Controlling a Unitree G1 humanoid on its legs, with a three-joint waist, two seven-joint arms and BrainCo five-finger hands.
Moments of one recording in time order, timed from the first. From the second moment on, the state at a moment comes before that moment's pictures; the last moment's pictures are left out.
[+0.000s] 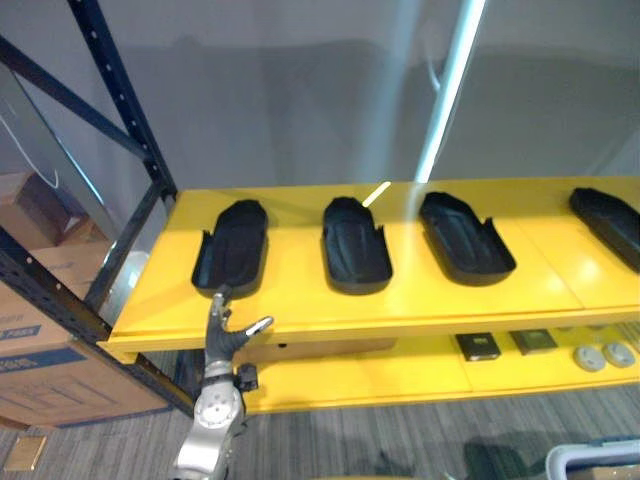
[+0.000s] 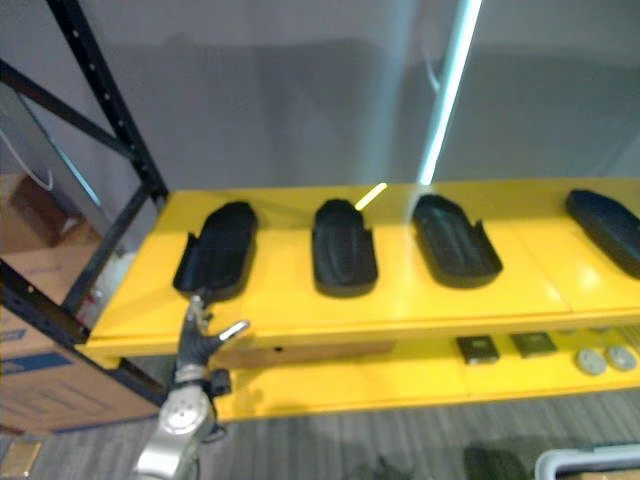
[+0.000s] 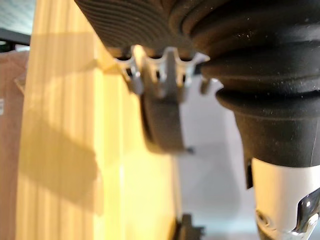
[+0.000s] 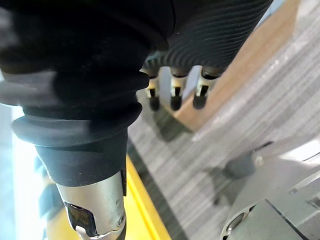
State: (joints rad) left arm 0.12 0.19 -0.15 0.09 -0.11 -0.13 0.42; right arm 0.26 0.01 -0.32 1.01 0.22 -0.20 -0.28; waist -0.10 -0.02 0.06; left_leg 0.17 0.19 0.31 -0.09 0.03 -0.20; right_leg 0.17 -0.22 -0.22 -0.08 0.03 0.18
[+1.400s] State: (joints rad) left arm -0.08 0.40 -0.66 0.06 -0.58 0.30 -0.90; right arm 0.21 -0.05 -0.36 1.04 0.17 -0.17 -0.24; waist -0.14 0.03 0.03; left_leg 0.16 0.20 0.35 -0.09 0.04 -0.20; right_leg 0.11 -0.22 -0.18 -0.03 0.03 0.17
